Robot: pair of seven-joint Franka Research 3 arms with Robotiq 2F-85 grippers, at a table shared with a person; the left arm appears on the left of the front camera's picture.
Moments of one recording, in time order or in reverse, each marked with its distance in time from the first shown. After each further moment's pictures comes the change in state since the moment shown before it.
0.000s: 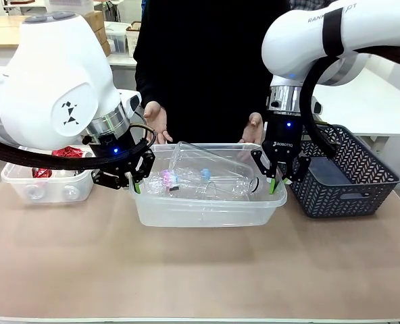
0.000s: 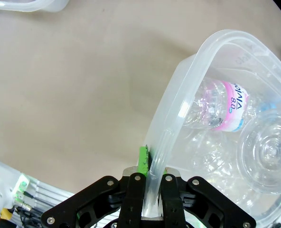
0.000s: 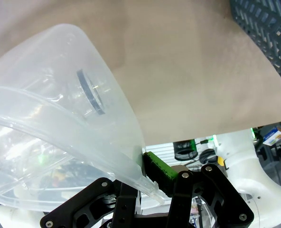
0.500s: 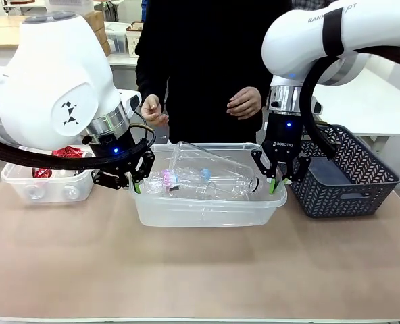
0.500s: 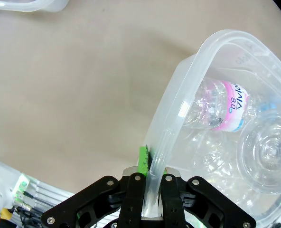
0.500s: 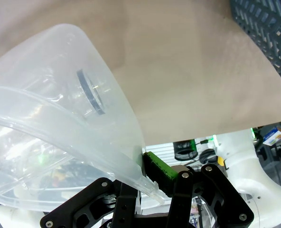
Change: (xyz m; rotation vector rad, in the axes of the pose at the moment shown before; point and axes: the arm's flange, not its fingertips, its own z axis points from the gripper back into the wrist) left arm 0.000 0.000 0.000 0.000 0.000 0.000; right arm 0.000 0.000 0.000 0.000 0.000 0.000
